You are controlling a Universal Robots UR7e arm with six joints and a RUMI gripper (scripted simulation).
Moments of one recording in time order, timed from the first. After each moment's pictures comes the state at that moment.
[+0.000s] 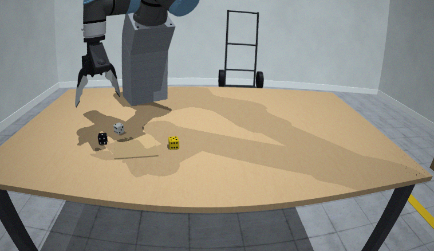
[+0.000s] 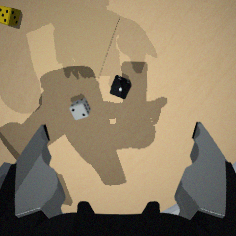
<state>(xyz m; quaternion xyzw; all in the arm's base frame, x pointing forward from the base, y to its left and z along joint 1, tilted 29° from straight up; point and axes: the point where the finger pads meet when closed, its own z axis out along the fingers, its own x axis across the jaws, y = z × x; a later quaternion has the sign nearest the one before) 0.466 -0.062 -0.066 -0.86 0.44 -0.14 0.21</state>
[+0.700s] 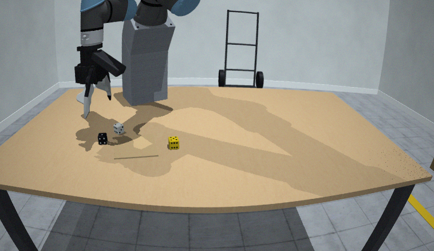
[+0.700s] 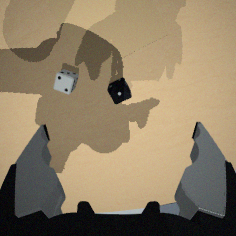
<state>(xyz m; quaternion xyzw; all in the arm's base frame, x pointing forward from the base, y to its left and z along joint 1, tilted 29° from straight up) 0.475 -0.056 -0.086 -0.96 0.12 -0.20 0.15</state>
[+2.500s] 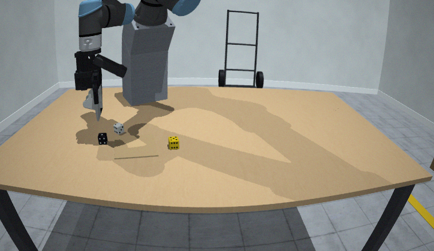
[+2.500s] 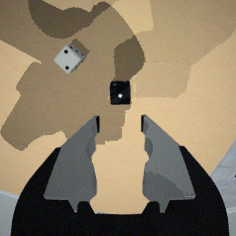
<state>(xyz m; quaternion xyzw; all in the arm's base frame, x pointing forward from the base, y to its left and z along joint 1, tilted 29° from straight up) 0.480 -0.054 -0.101 -0.96 -0.09 -0.23 0.11</state>
